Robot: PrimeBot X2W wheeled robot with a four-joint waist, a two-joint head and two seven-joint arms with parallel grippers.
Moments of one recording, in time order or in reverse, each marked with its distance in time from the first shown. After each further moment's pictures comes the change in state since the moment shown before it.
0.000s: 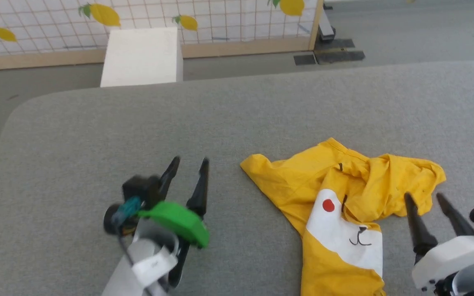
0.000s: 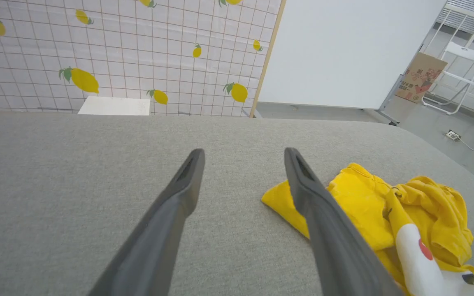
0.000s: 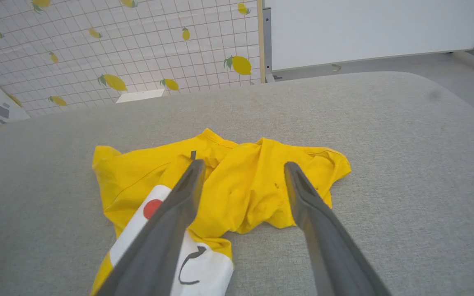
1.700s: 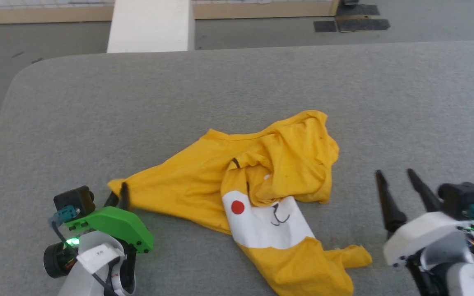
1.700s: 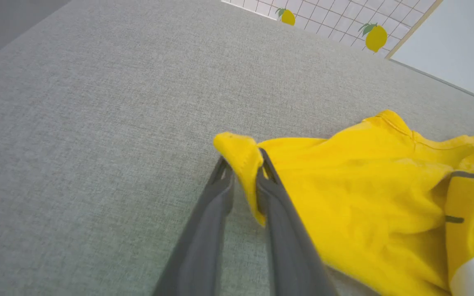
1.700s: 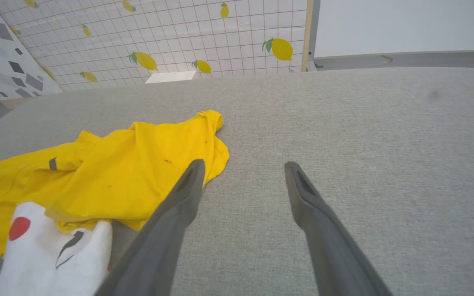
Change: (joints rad) left arm 0.073 0.172 0.041 -0.089 -0.228 0.331 0.208; right arm -0.156 0.000 0.077 0.178 -0.020 0.000 -0.118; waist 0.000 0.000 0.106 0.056
